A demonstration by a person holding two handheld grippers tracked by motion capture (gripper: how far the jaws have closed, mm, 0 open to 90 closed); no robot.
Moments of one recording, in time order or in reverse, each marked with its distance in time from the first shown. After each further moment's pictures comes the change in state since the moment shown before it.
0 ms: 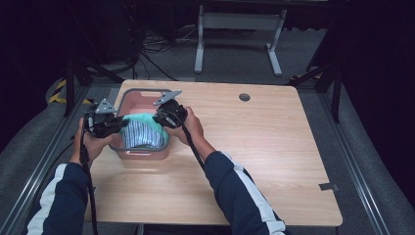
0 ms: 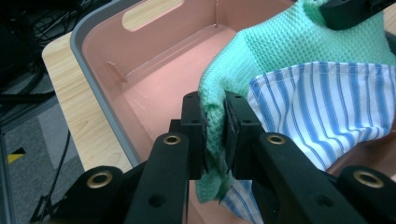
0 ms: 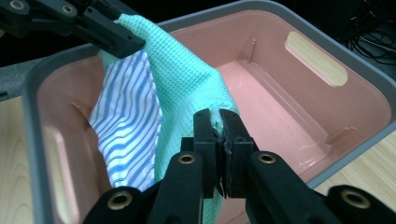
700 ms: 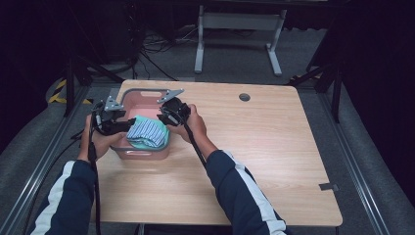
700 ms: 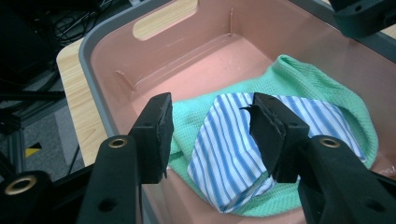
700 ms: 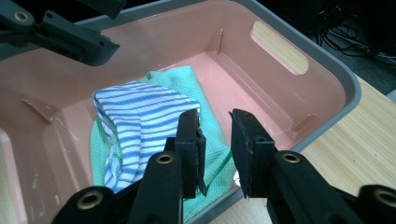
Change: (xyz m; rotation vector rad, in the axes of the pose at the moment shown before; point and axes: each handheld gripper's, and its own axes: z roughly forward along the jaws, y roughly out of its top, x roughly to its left) left arm -0.009 0.012 0.012 0.003 0.071 -0.011; right arm -0.010 -0.003 -0.002 0.024 -0.098 0.009
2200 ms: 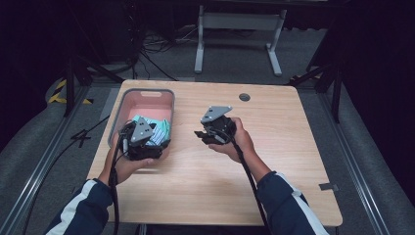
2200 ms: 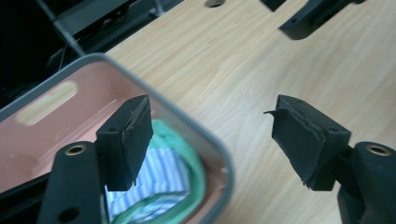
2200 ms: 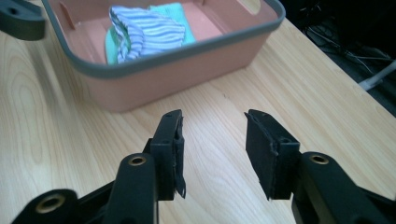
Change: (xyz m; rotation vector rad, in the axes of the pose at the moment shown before) left arm -0.127 0.016 -0.039 -0.178 -0.154 0.185; right arm -0.012 -0.076 -0.126 0.034 -0.048 -0.109
